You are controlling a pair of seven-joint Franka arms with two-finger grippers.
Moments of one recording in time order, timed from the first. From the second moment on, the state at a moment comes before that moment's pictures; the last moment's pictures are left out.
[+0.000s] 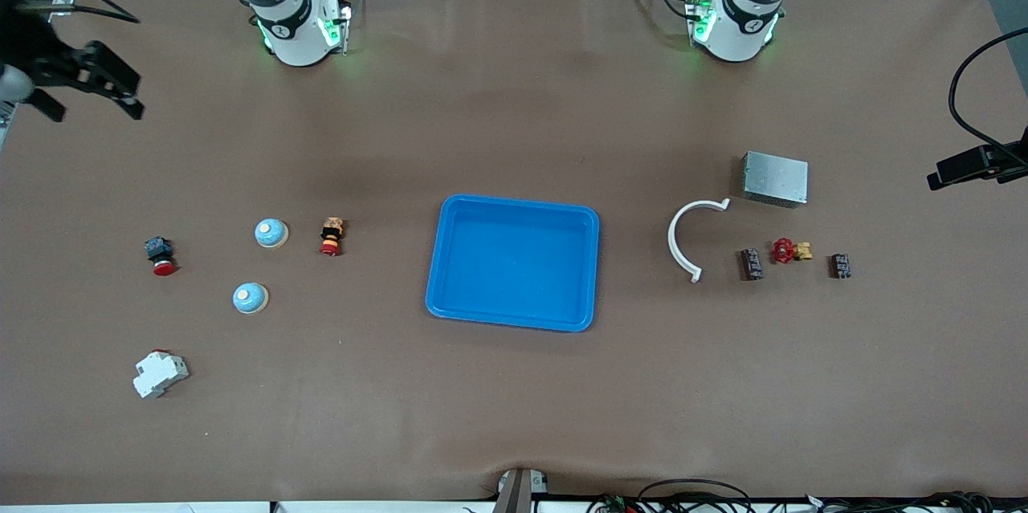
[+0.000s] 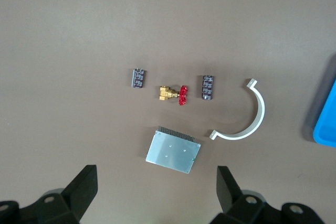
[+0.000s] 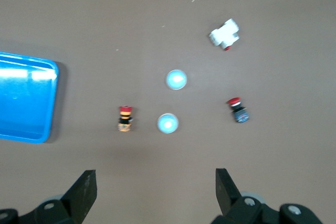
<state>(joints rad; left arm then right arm) 0.77 0.20 -0.74 -1.45 0.10 1.52 -0.07 0.06 -0.15 -0.03 -1.61 -0.03 1.58 -0.04</state>
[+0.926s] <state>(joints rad) 0.75 0.20 -0.75 -1.44 0.10 1.52 -0.07 -0.07 -0.13 -0.04 -1.57 -0.03 1.49 -0.09</state>
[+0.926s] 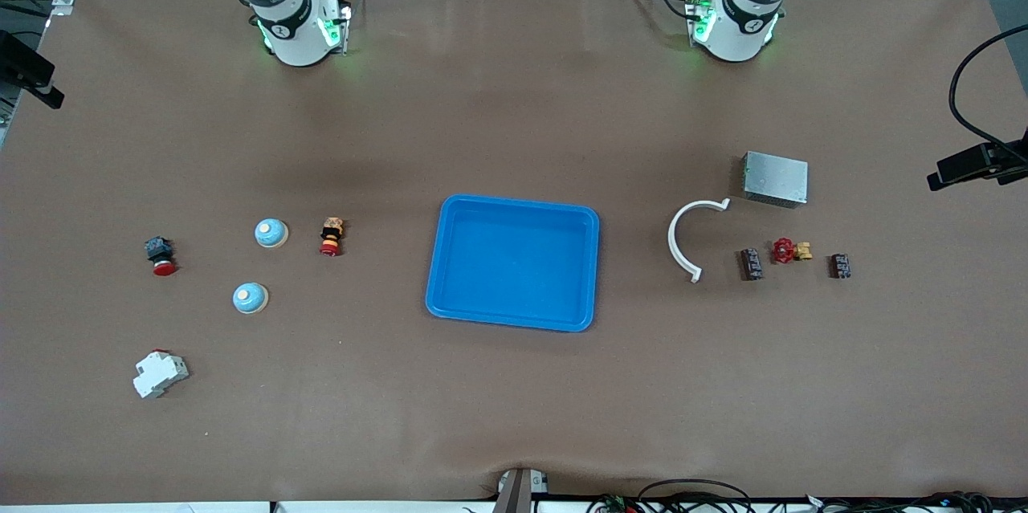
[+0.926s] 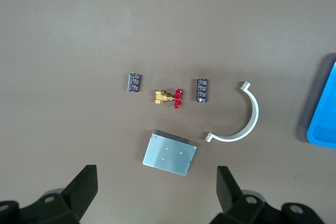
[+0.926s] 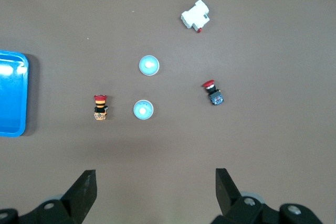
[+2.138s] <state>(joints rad) -0.05 0.19 0.08 -1.39 0.03 1.46 -0.07 -0.10 -0.09 -0.04 -1.56 0.00 1.46 -0.07</state>
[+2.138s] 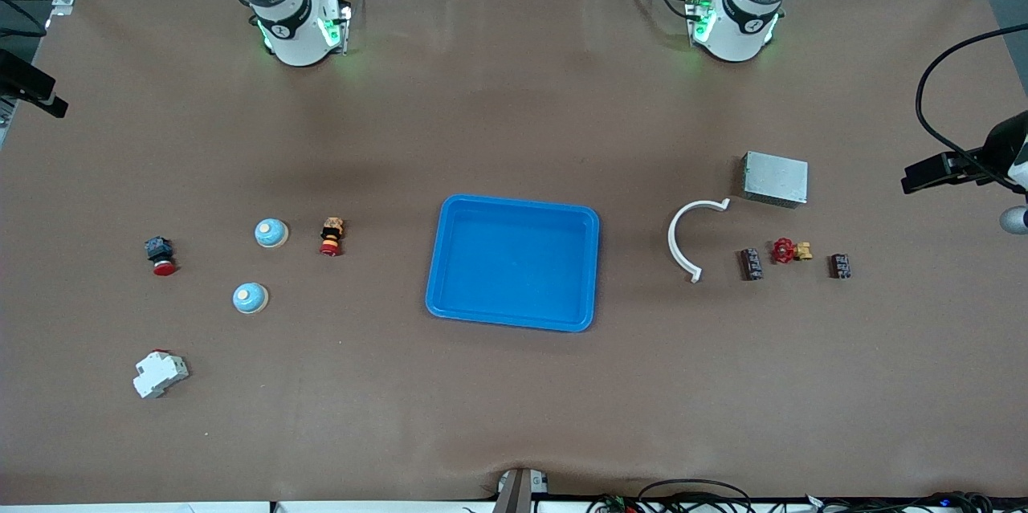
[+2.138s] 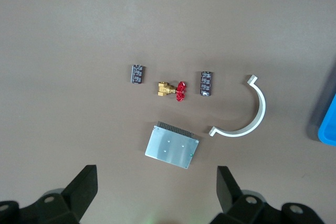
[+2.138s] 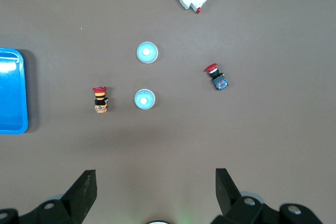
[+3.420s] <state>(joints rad) -0.09 -0.01 0.11 -1.62 -0.01 1.53 -0.07 -0.10 -0.09 -0.03 -1.56 0.00 1.46 -0.07</state>
